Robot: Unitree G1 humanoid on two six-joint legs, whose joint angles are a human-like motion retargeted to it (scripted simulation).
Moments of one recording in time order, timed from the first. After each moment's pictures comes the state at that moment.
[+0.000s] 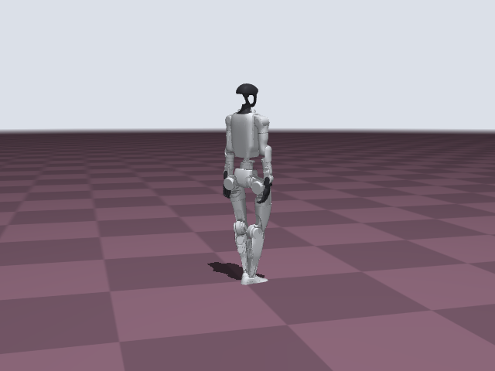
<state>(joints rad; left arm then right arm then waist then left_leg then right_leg) 0.06 0.07 0.20 1.54 0.20 0.14 -0.20 0.00 -0.09 0.03 1.47 -0.39 0.09 0.29 -0.20 0.01 -0.12 -0.09 -0.19 0.31 0.06 -0.36 0.24 -0.05 -0.03 -0.39 0.05 -0.02 0.02</state>
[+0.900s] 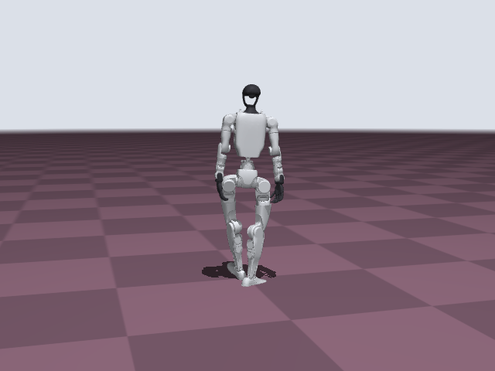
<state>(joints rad) -0.04 0.08 0.18 1.50 0.16 0.14 -0.24 0.08 -0.18 0.02 1.49 -0.49 0.11 0.28 0.04 -0.01 -0.01 -0.21 -0.12 0.42 0.11 -0.34 -0.03 0.13 -0.11 -0.99 0.04 -0.14 0.06</state>
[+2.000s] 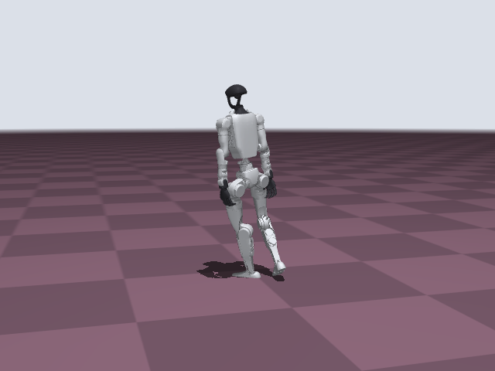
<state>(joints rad) -0.04 0.08 0.21 1.48 0.14 0.13 -0.20 0.07 -0.10 -0.01 1.42 -0.34 0.16 0.22 -0.06 0.09 0.02 -0.08 -0.01 0.47 -0.02 -0.13 0.03 -0.11 -0.13 -0.48 0.73 -0.08 -0.02</state>
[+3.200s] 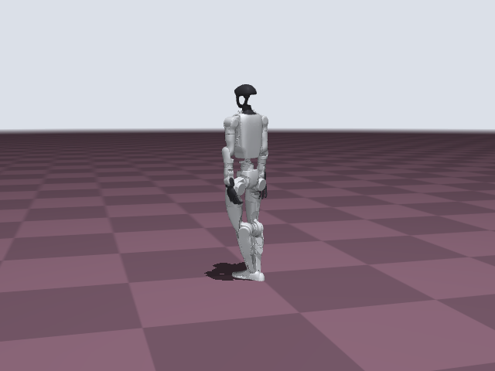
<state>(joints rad) -0.01 0.06 0.12 1.59 0.20 0.15 -0.21 0.04 -0.06 0.04 1.36 -0.43 0.14 0.29 -0.10 -0.01 -0.07 -0.03 -0.17 0.40 0.01 -0.22 0.13 -0.05 0.00 -0.32 0.09 -0.07 0.05</state>
